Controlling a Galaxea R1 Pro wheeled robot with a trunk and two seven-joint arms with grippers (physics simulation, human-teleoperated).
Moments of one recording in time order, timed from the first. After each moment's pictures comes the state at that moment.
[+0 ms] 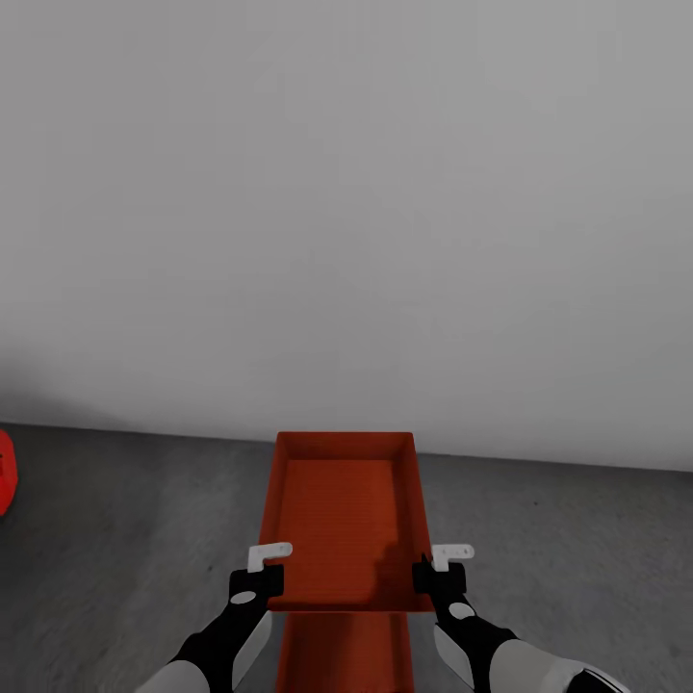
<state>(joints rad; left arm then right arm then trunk) -0.55 -0.13 -0.13 -0.38 0.14 -0.01 0.30 -0.67 0.09 0.74 -0.08 -0.65 -0.36 -0.21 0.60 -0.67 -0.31</state>
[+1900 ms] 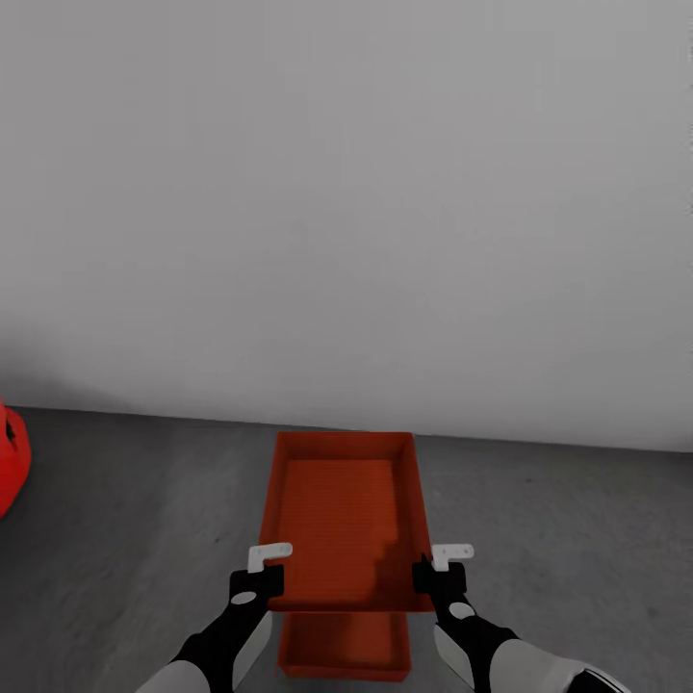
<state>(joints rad) -0.55 -0.13 -0.14 -0.38 0.15 -0.01 0.31 -0.67 0.09 0.73 -0.08 -0.64 -0.35 -0.21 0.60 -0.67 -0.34</state>
